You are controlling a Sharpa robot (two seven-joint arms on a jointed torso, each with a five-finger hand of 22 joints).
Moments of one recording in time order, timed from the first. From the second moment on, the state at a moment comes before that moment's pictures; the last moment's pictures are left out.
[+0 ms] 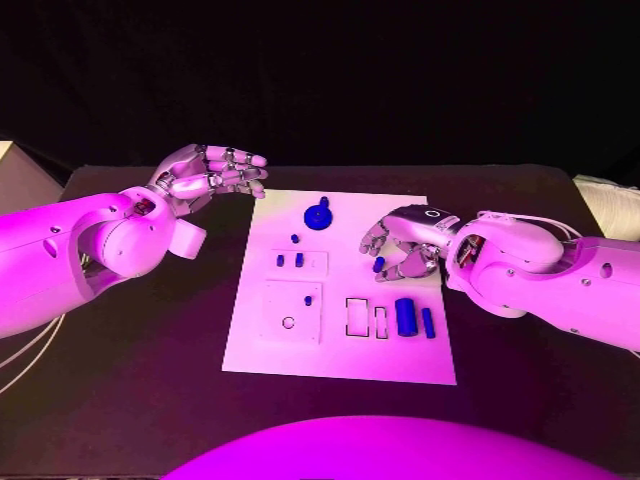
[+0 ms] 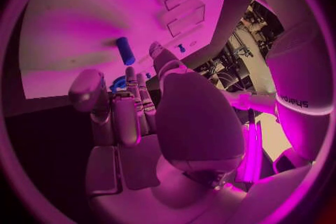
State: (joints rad) left arm 1.22 -0.91 -0.06 1.44 -0.16 -0.05 0.38; left_hand 1.35 -0.22 0.53 0.02 0.23 0.90 0.21 0.23 0.21 1.10 0.15 0.17 0.07 0.99 0.10 0.53 0.29 0.17 0.81 0.21 0.54 0.51; right arm 1.23 -0.90 -0.18 1.70 -1.58 -0.26 -0.10; right_hand 1.44 -0.20 0.12 0.12 0.22 0.95 0.14 0.10 0.35 1.04 0.10 0.16 0.07 1.46 0.01 1.40 1.21 0.09 1.39 0.11 0.94 1.31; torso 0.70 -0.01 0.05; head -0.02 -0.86
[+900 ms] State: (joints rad) left arm 1.22 -0.91 -0.06 1.44 -0.16 -0.05 0.38; left_hand 1.35 -0.22 0.53 0.02 0.23 0.90 0.21 0.23 0.21 1.10 0.15 0.17 0.07 0.99 0.10 0.52 0.29 0.17 0.81 0.21 0.54 0.50; right arm 1.22 -0.89 -0.18 1.69 -1.70 -0.25 -0.19; right_hand 1.51 -0.23 0.41 0.22 0.14 1.07 0.14 0.12 0.34 1.13 0.08 0.21 0.07 1.47 0.01 1.42 1.23 0.09 1.42 0.10 1.01 1.31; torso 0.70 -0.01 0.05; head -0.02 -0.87
